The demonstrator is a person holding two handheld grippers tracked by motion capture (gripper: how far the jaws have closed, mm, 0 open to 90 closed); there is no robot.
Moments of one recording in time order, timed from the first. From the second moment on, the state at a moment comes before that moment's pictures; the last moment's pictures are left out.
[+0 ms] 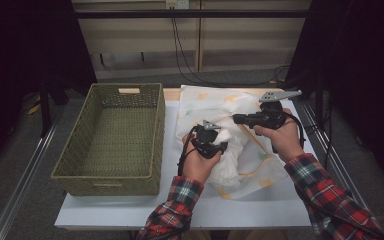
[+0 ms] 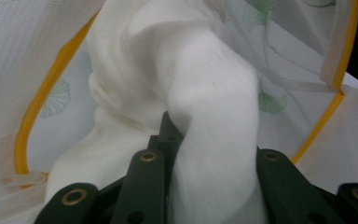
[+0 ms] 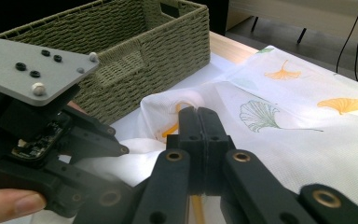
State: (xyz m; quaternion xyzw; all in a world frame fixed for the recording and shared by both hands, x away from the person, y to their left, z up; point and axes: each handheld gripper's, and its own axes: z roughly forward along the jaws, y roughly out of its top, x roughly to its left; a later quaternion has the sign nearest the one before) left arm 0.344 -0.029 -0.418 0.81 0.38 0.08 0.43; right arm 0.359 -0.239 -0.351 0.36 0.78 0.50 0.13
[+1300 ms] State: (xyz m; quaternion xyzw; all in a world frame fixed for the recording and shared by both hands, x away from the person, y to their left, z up) left arm 0.319 -0.019 -0.449 0.87 0.35 0.08 0.35; right arm 0.358 -0.245 -0.358 0.37 0.78 0.48 0.13
